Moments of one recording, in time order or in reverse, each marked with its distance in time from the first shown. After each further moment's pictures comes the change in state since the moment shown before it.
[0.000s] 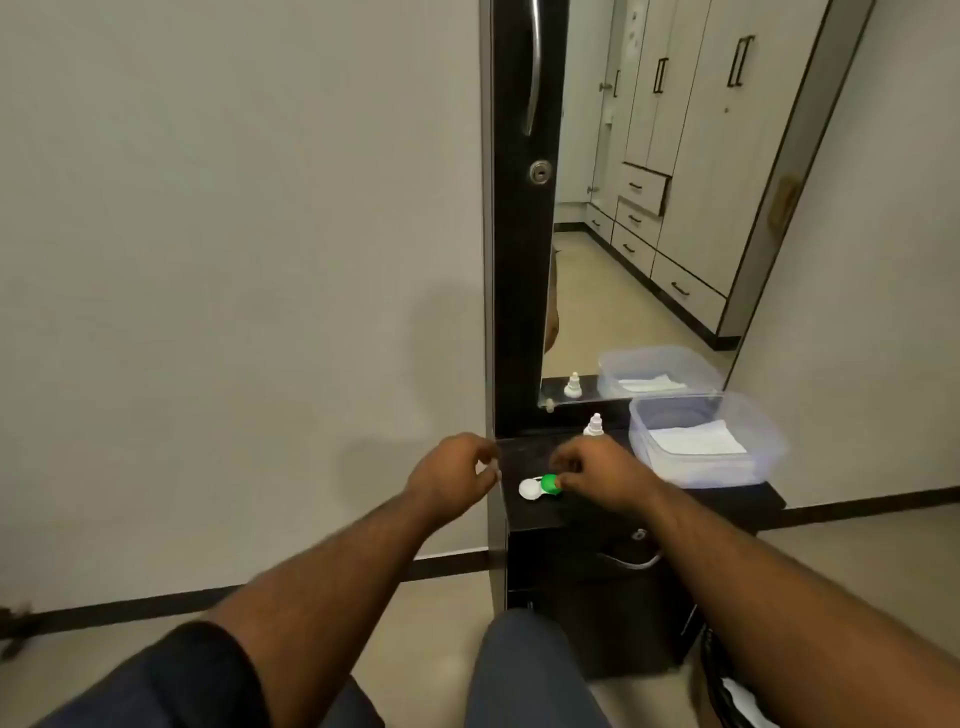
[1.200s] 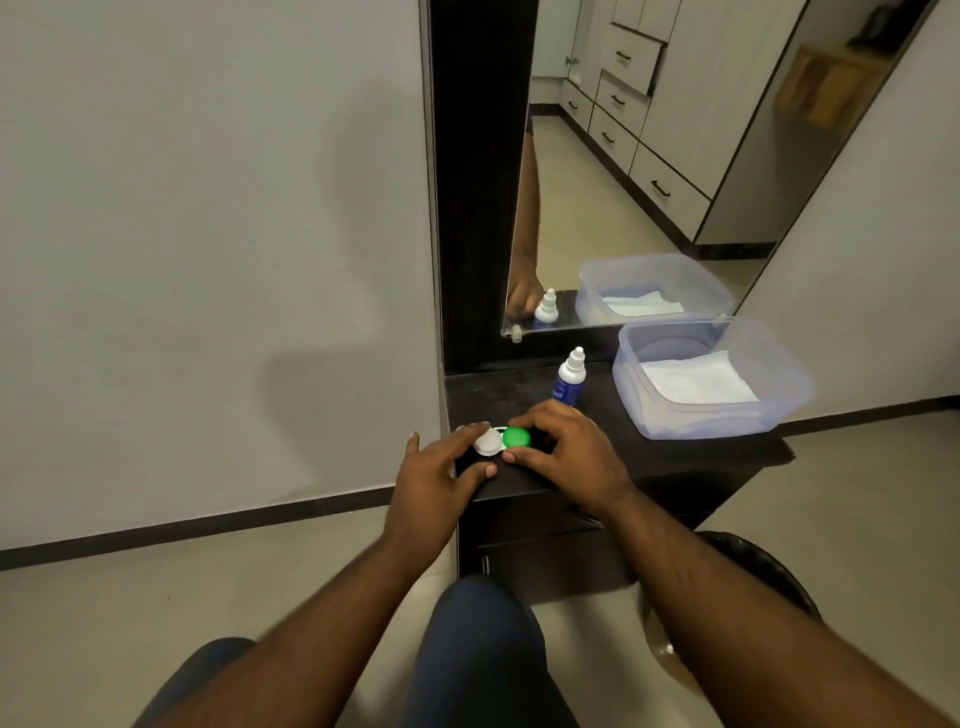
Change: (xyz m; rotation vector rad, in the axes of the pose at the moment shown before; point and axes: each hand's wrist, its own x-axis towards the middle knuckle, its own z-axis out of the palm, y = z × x) left_hand 0.009 -0.026 0.119 -0.384 0.172 -0.116; right_hand 0.042 0.074 0.075 0.114 0.255 -0.079
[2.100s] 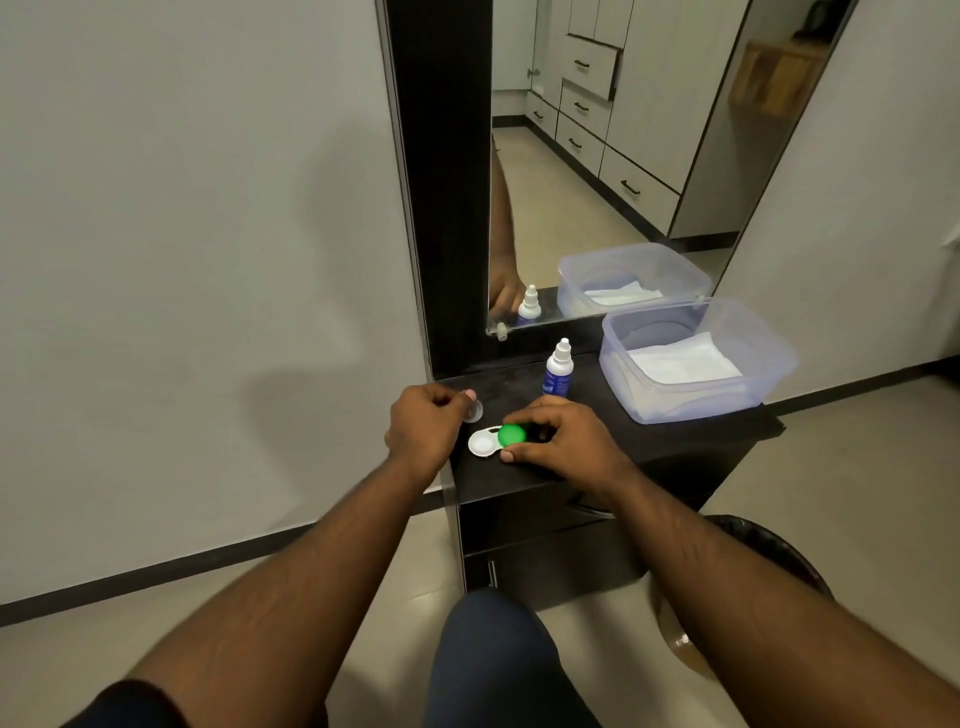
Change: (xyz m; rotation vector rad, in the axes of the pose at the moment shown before) left_hand 0.072 0.003 0.002 -0.093 0.066 -0.305; right_hand 0.001 -0.002 -0.004 0.145 -0.010 0.090
